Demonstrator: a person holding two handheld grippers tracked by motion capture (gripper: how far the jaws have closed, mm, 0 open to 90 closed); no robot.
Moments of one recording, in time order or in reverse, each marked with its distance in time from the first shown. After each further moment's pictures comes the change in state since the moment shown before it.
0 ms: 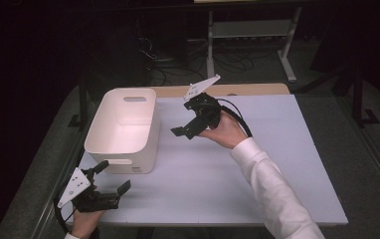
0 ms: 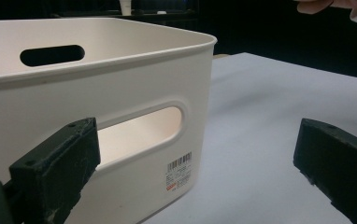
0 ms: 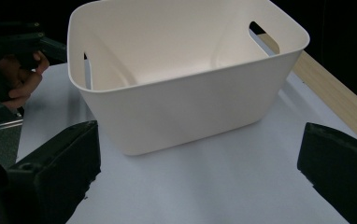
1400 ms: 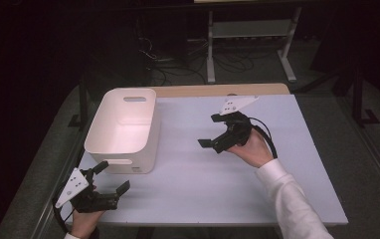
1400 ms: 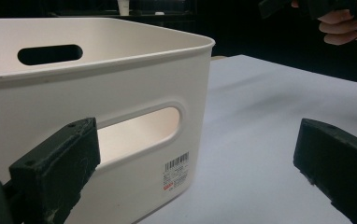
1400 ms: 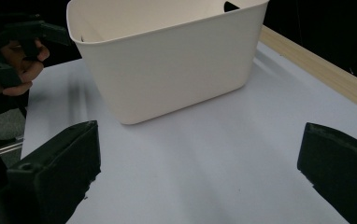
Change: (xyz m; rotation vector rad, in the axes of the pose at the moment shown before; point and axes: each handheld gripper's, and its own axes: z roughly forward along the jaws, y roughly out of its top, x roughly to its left) left arm 0.000 0.001 -0.002 -0.005 -0.007 -0.032; right arm 0.003 -0.074 -0.045 -0.101 -0.031 0.131
